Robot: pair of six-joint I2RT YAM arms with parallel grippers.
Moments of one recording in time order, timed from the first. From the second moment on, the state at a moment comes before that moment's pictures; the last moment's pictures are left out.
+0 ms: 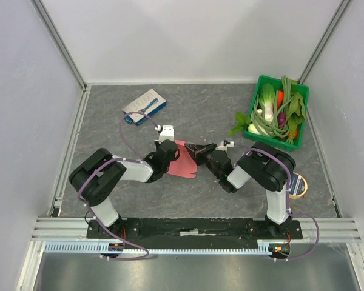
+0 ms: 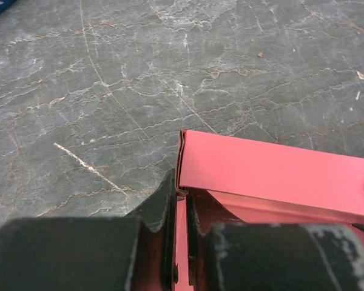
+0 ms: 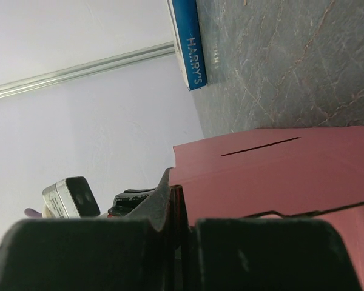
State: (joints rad) left arm -0.73 1.69 0.62 0.52 -0.55 -0.34; right arm 0.78 1.97 0.54 1.26 0.23 1.75
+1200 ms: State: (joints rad) left arm -0.42 1.01 0.62 -0.04 0.08 -0.56; right arm 0.72 1.92 0.59 1.14 0.07 1.49
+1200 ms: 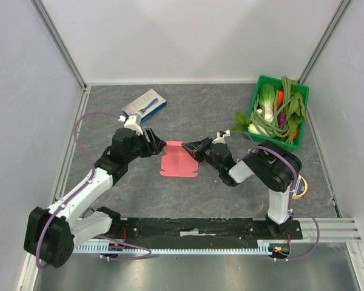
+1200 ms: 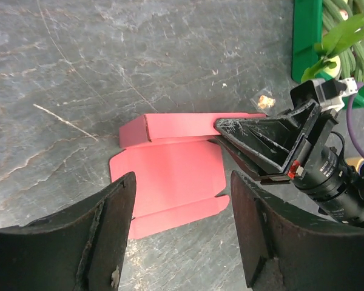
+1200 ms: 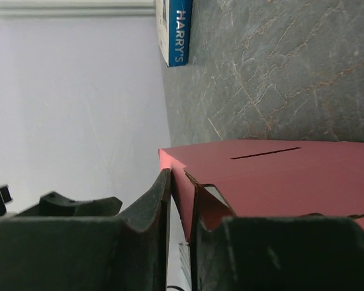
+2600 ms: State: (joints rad) left arm -0.39 1.54 0.91 -0.03 0.25 -0.43; right arm 0.56 1.44 0.76 0.15 -0.15 0.41
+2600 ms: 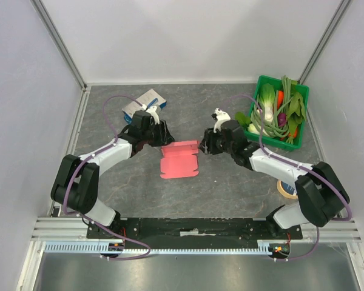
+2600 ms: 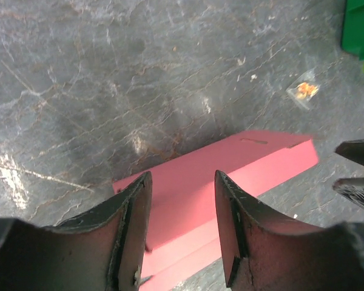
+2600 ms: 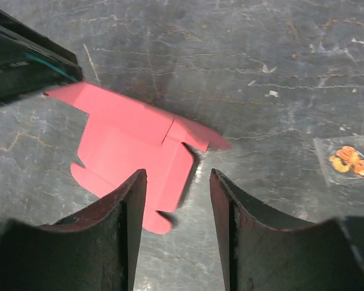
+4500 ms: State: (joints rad) left arm -0.76 1.41 0.51 0.33 -0.55 -0.36; right arm 0.71 1.47 1.00 -0.14 0.02 0.39
